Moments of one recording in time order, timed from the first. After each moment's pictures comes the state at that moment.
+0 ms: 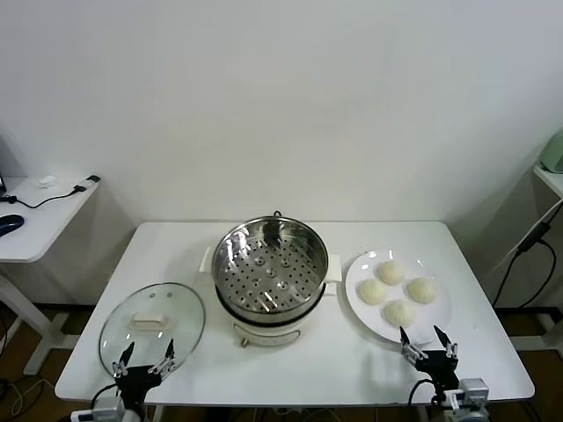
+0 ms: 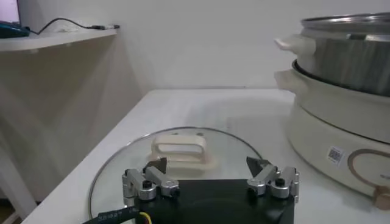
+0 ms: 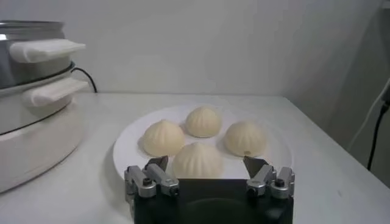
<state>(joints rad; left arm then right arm) 1.71 -1.38 -0.65 -1.96 -0.22 0.15 -0.09 -1.55 1.15 0.59 1.87 0.39 -0.16 0.05</state>
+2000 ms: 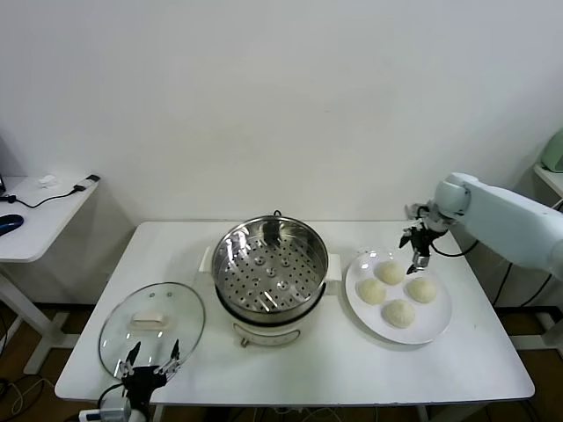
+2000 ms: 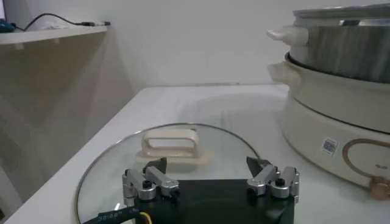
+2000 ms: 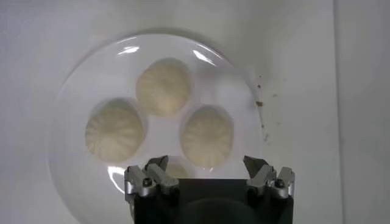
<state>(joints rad) 1.69 -1.36 -0.62 -1.90 -0.21 0.11 -0.09 0.29 0.95 -1.25 0.74 0.28 -0.13 -1.07</state>
